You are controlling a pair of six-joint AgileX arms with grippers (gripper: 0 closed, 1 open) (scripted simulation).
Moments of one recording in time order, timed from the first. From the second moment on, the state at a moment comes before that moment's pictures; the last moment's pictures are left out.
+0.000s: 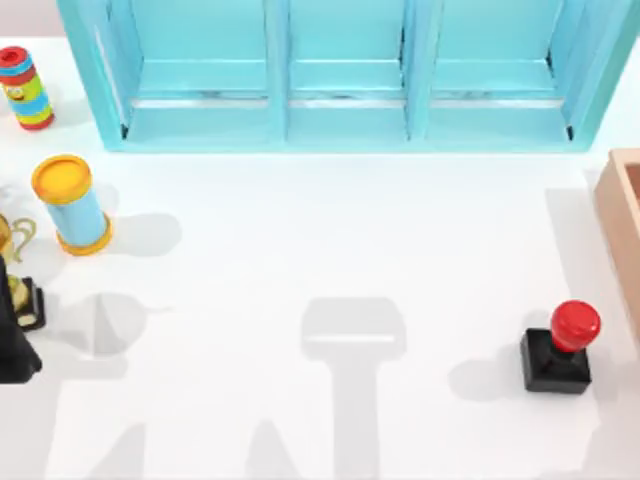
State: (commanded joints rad) left arm 0.00 0.00 0.00 0.00 0.00 0.00; right arm -0.49 1.49 0.86 -0.89 0.04 -0.48
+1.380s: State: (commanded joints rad) left arm 0.00 0.00 0.00 0.00 0.00 0.00; right arm -0.49 1.48 0.93 -0.88 0.00 -0.49
